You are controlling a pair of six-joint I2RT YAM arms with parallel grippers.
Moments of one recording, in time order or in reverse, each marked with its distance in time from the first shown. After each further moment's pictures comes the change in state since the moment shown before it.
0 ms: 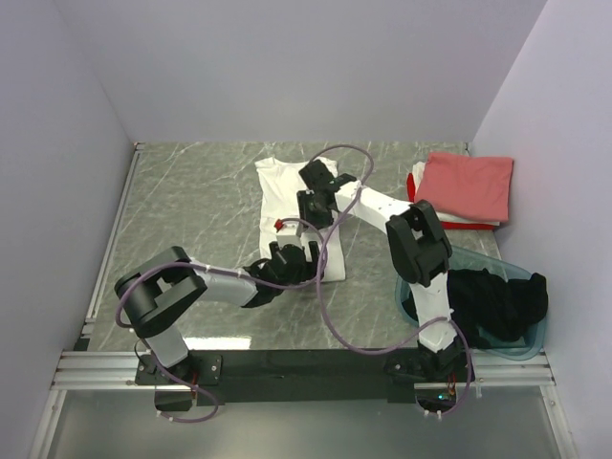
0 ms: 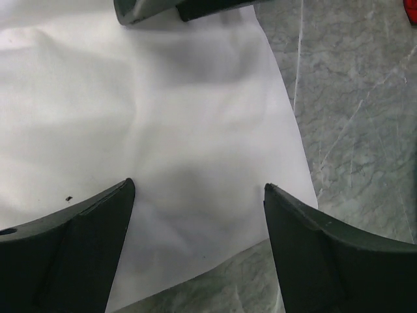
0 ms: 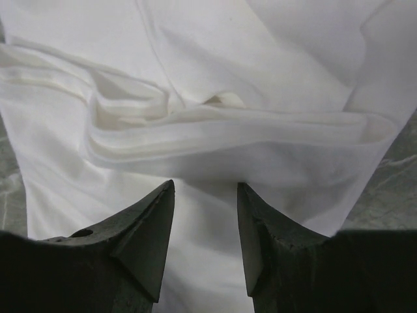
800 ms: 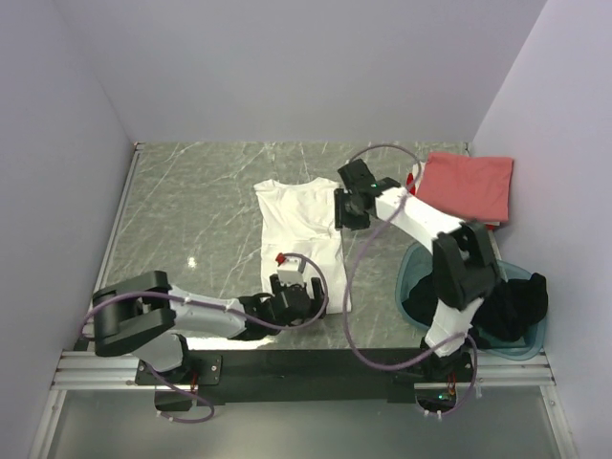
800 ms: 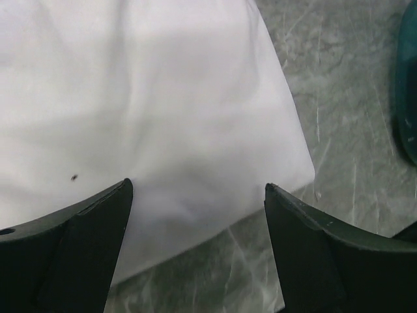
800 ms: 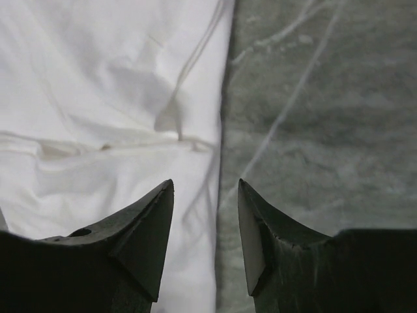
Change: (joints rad) left arm -0.293 -0.171 -0.134 -0.114 -0.180 -0.179; right arm -0.122 -0.297 -0.272 -0.014 0.075 -0.009
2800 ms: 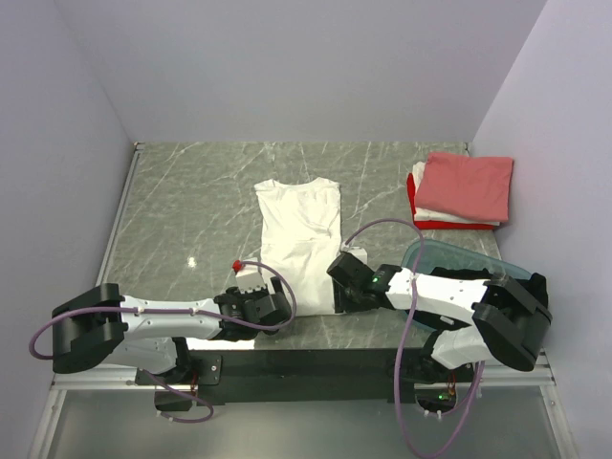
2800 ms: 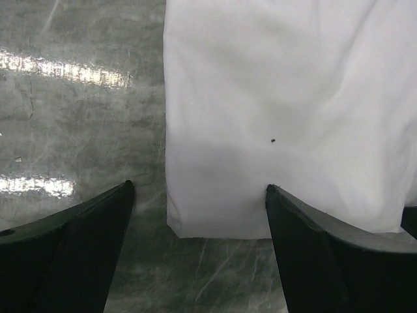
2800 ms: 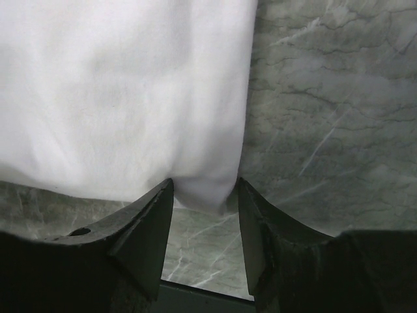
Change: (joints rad) left arm 0.015 -0.258 -0.034 -0.678 -0.129 -0.412; right arm 0.445 -0.465 -0.727 0.170 0.119 0.373
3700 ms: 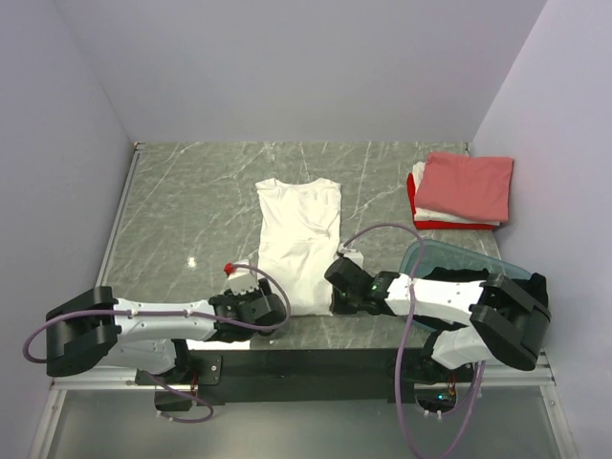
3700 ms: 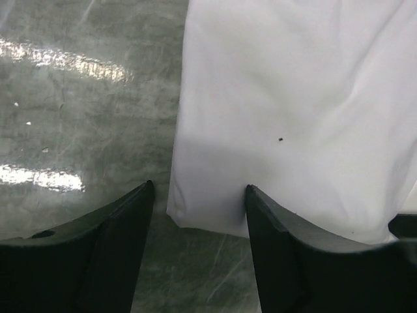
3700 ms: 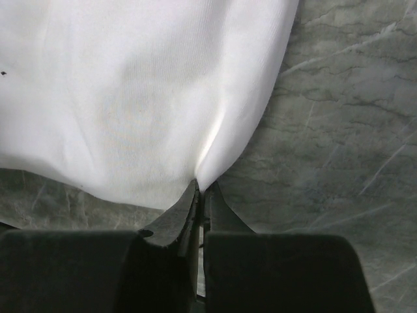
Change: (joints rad) left arm 0.005 -0.029 -0.026 -0.034 -0.011 -0.062; right arm 0.042 0.016 -0.055 0.163 -0.016 0.078
